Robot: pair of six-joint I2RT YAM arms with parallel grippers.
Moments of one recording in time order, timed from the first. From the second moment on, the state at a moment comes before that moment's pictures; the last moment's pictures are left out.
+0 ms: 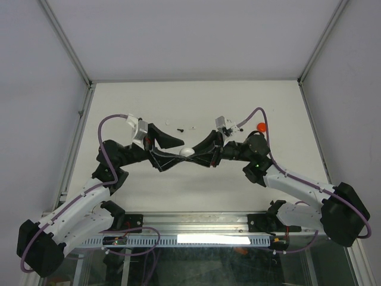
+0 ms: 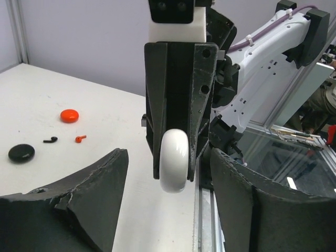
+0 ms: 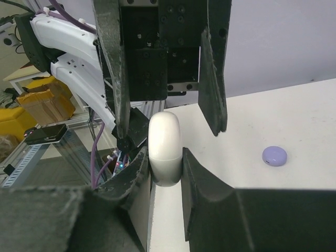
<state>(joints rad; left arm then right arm) -0.58 0.82 0.54 0.64 0.78 -0.48 0.78 1.13 0.59 0.84 -0.76 0.44</state>
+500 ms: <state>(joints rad) -0.58 0.86 0.57 0.50 0.75 -0.45 0.78 1.13 0.57 0.86 -0.76 0.41</state>
